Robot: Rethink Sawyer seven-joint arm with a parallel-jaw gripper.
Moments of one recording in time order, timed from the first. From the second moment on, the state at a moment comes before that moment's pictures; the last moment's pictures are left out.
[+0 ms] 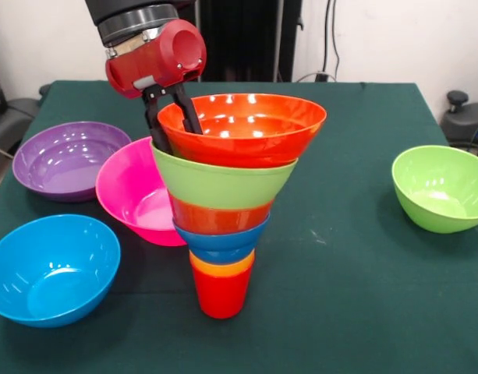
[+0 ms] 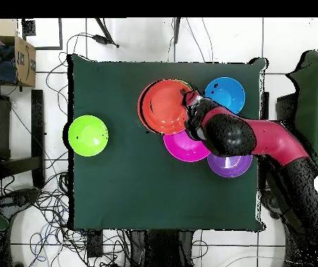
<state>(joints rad) -1.02 -0.61 0.87 1.73 -0.45 0.37 2.32</state>
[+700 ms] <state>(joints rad) -0.96 -0.61 0.86 1.66 -0.45 0.37 2.32</state>
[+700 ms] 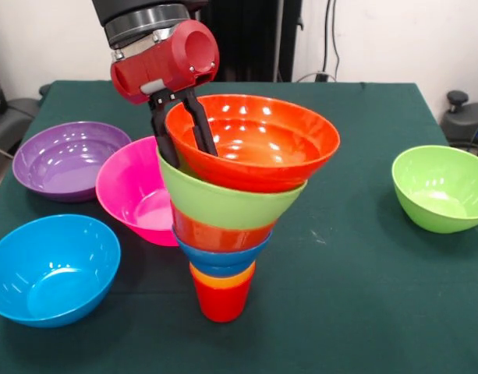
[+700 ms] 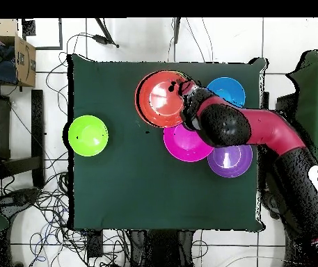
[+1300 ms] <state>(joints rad) -0.93 -0.62 0.86 1.60 -0.45 0.37 2.32</state>
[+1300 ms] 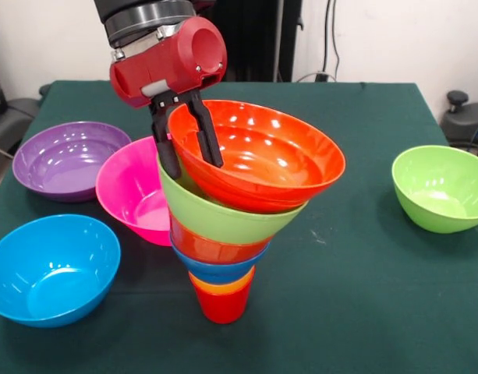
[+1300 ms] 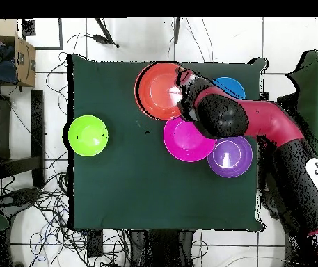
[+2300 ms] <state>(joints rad) -0.93 -0.66 0.85 1.60 -0.43 0.43 2.32</state>
